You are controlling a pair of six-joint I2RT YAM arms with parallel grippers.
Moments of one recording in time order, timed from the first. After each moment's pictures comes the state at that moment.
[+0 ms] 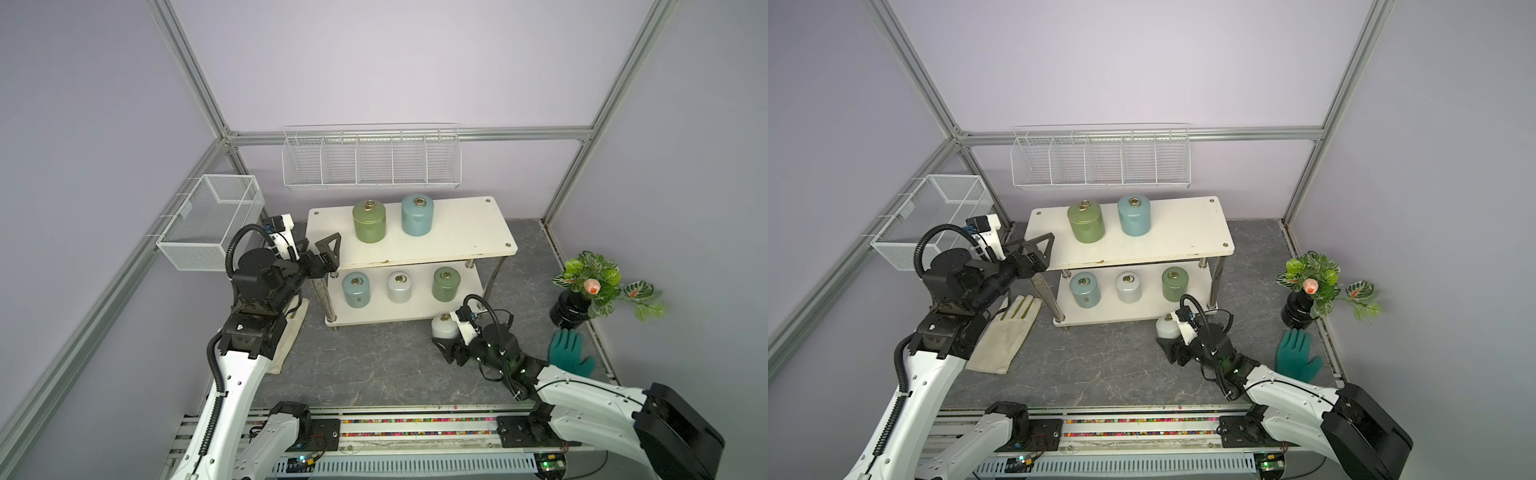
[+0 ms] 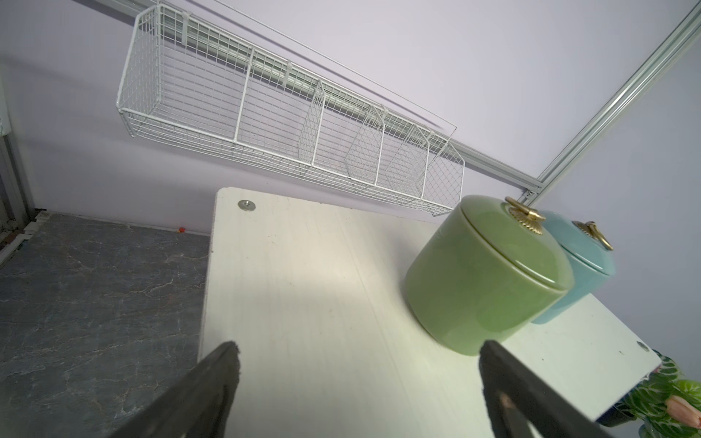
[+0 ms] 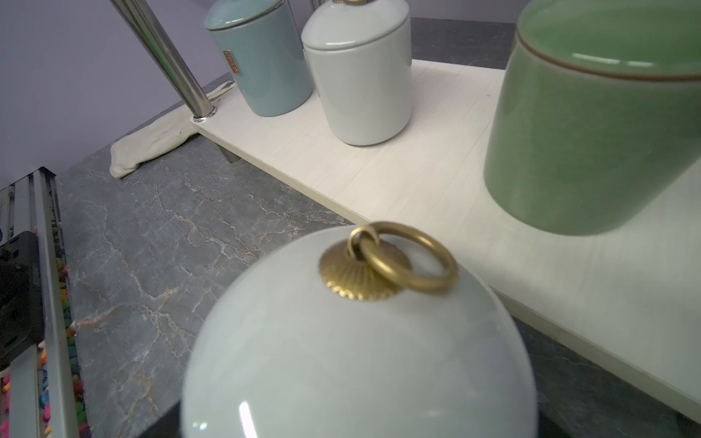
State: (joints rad) left arm -0.20 0.91 1.07 -0.27 0.23 -0.42; right arm 0.78 1.07 0.23 0.43 -0.08 0.20
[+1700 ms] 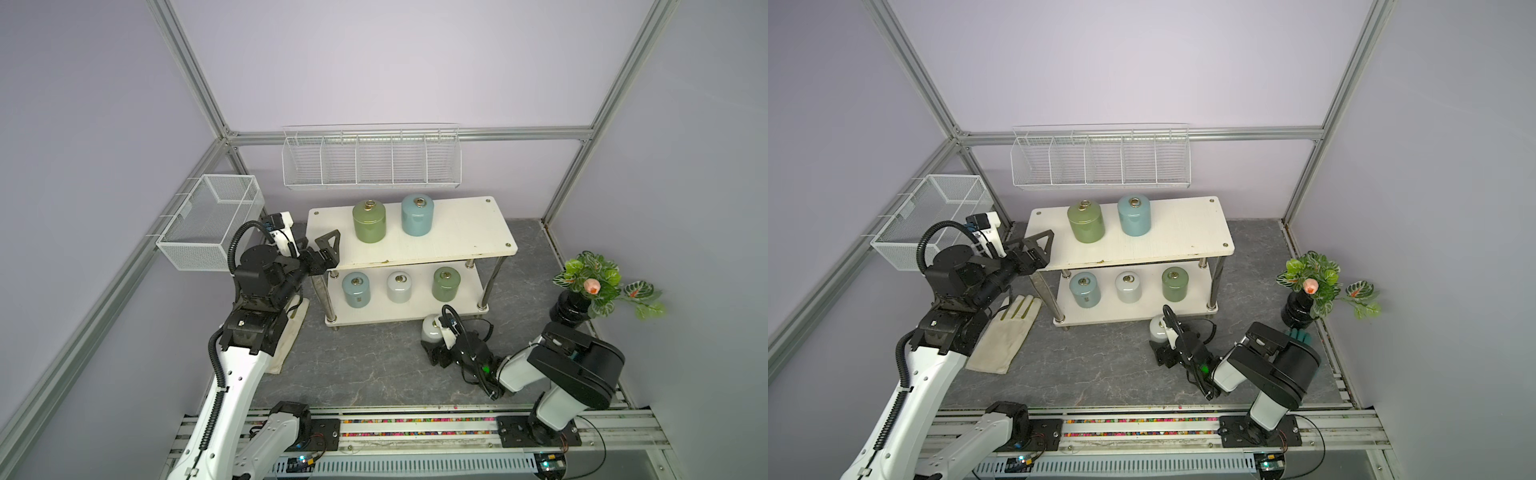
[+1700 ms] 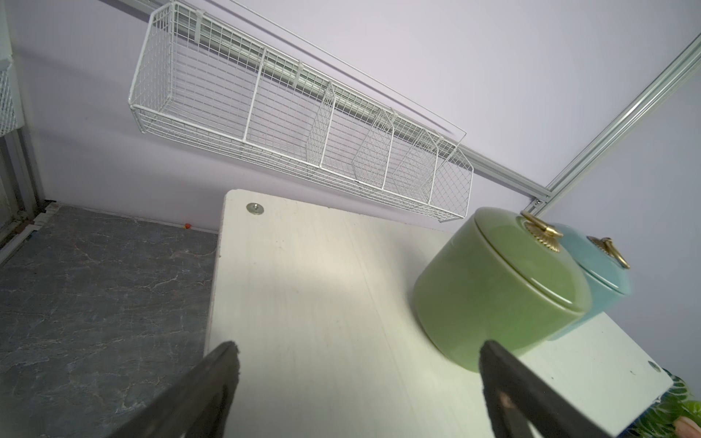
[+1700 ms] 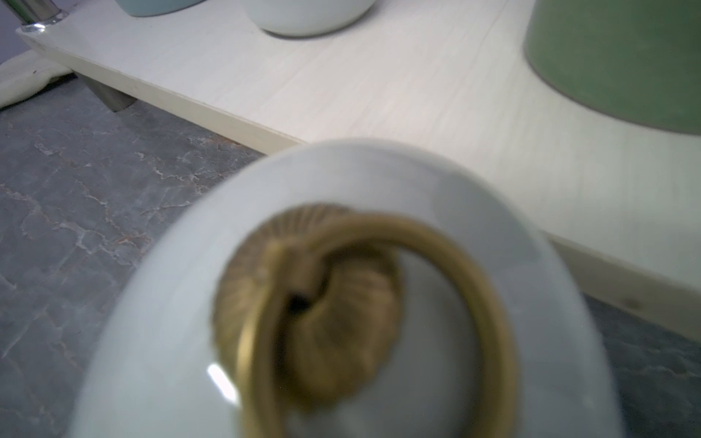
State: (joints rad) left arm -0.20 0.93 1.09 -0.27 0.20 -0.44; right arm 0.89 1.64 0.22 0.89 0.16 0.24
